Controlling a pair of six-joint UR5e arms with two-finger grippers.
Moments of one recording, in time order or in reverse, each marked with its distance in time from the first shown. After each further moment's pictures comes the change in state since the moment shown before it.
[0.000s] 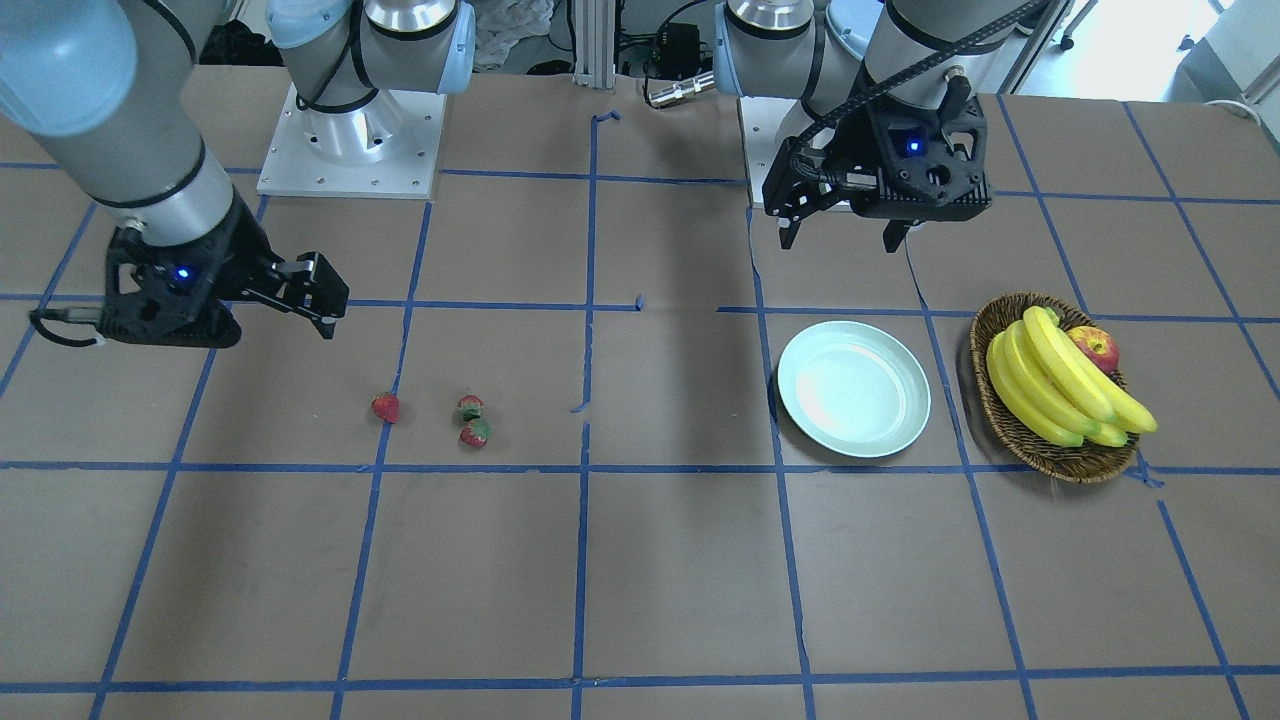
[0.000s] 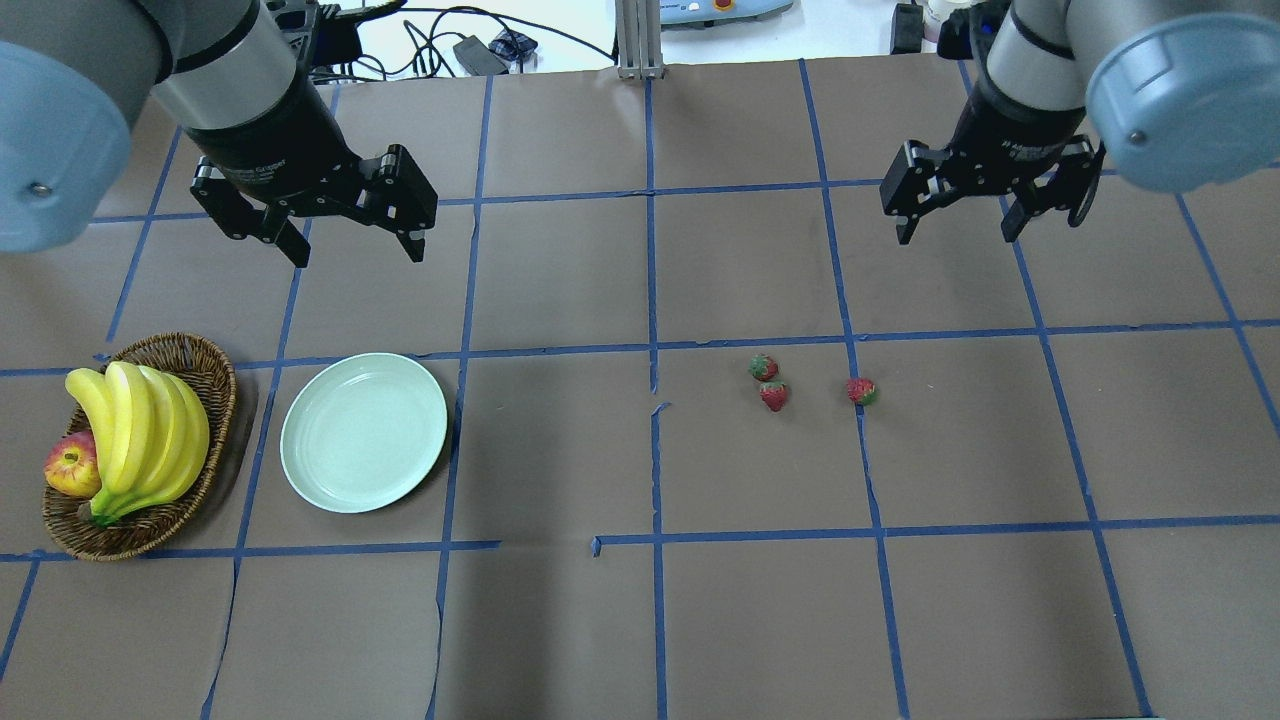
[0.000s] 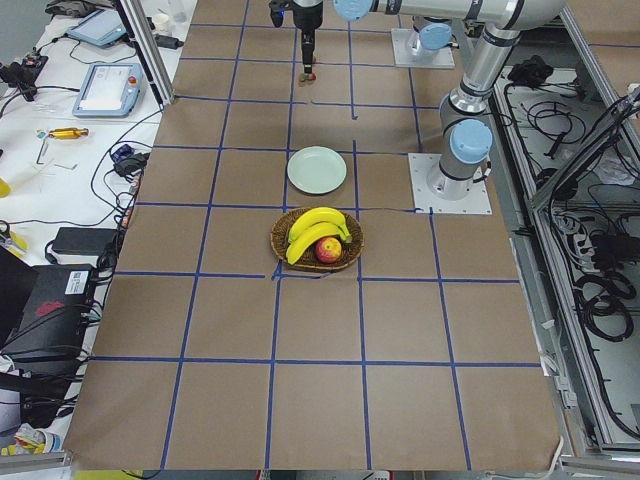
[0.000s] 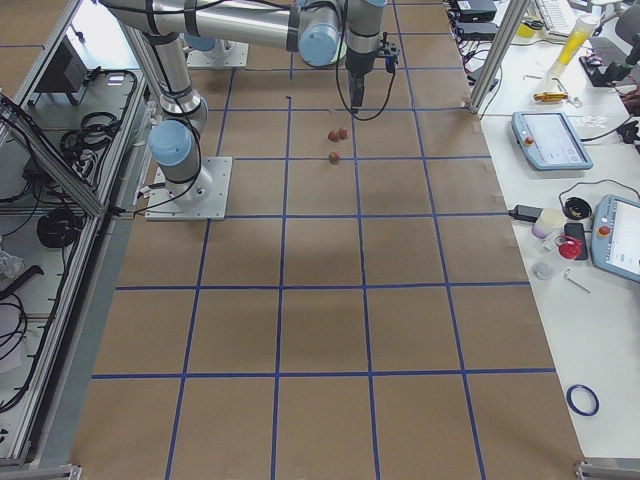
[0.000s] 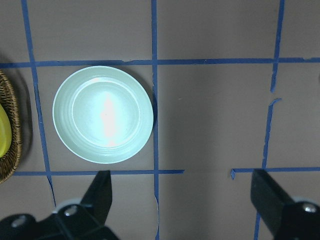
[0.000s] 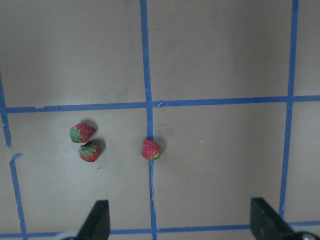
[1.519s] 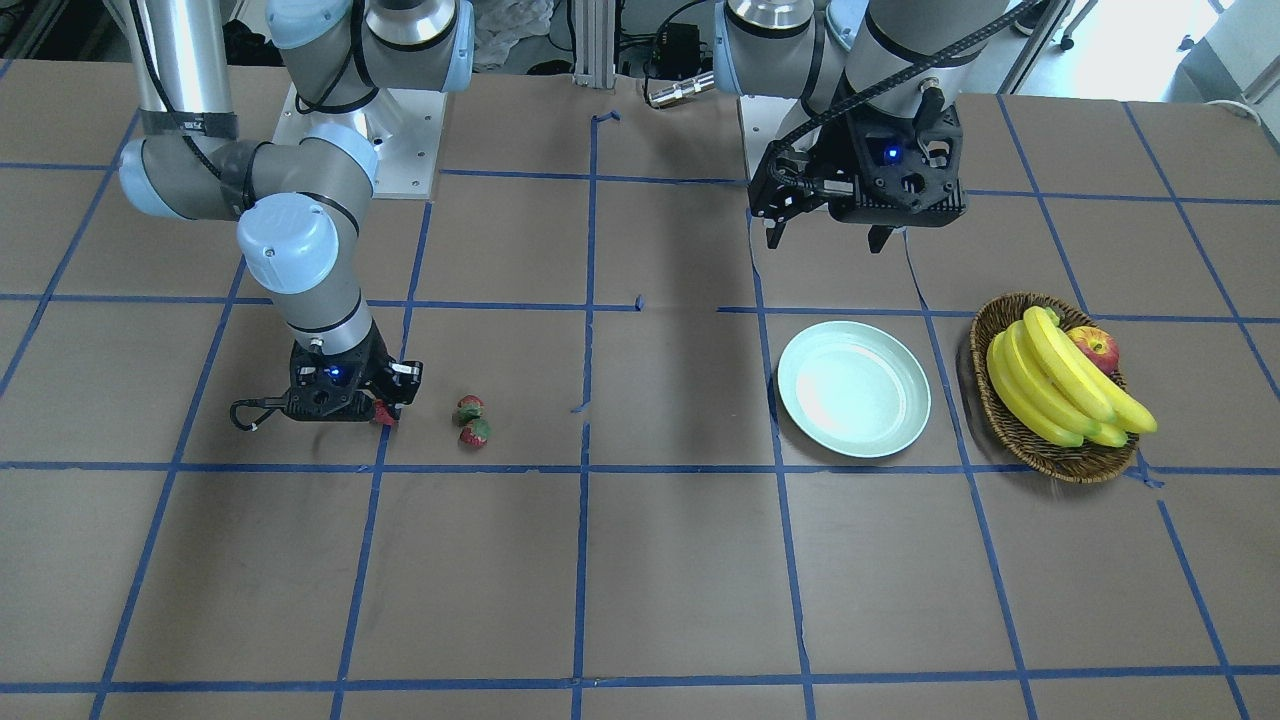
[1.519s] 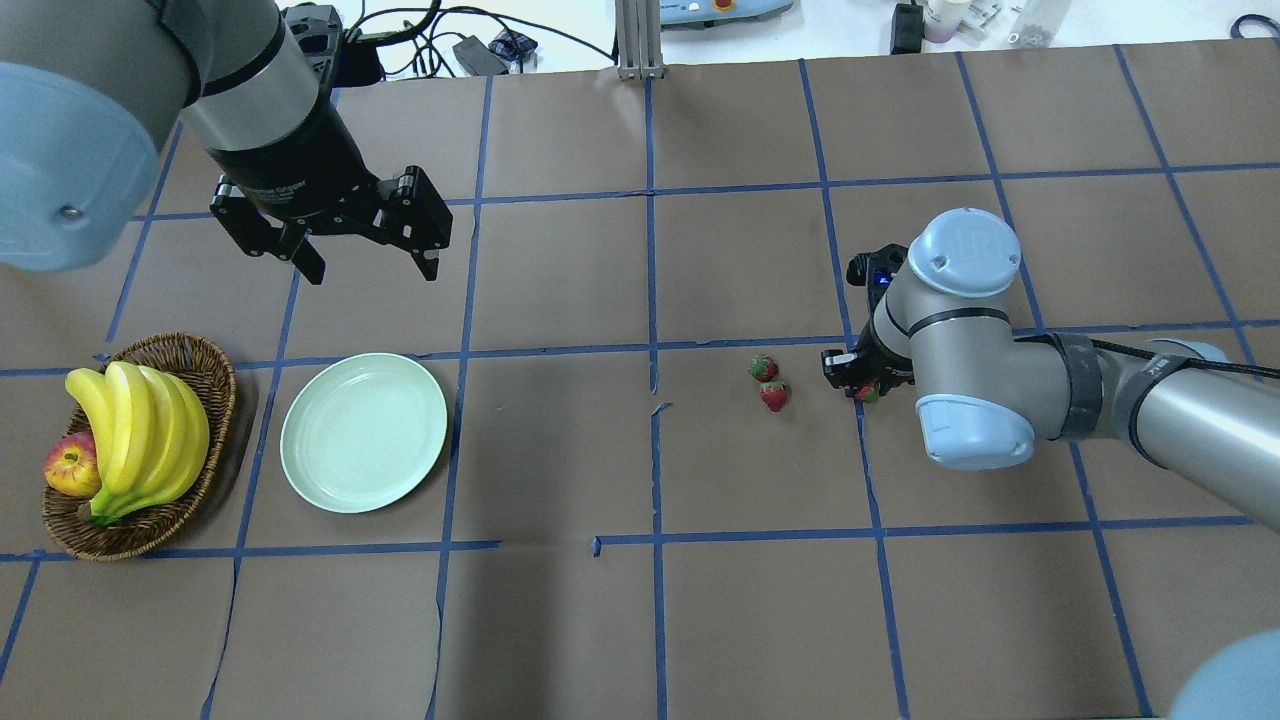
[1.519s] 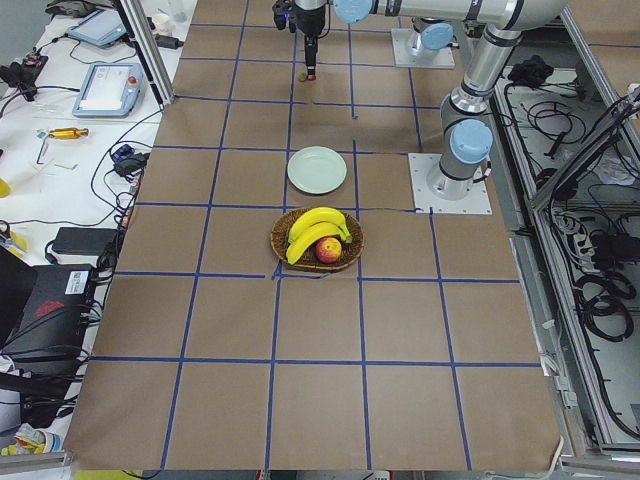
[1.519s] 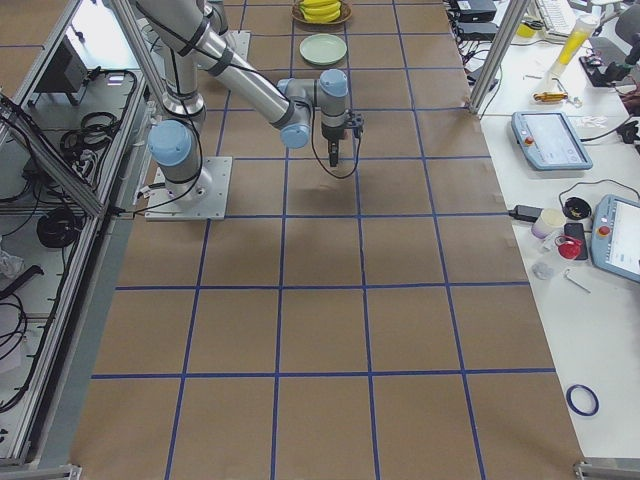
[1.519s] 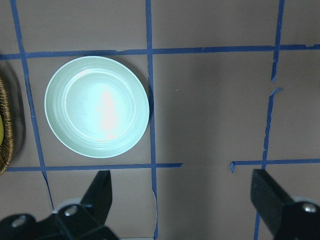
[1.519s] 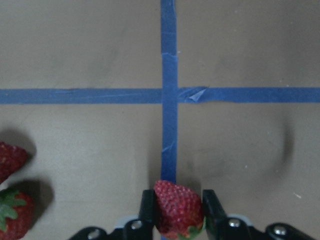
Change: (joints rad) left arm -0.019 0.002 -0.022 0.001 0.000 -0.003; right arm 0.027 0.172 0.477 -0.769 0.015 -0.004
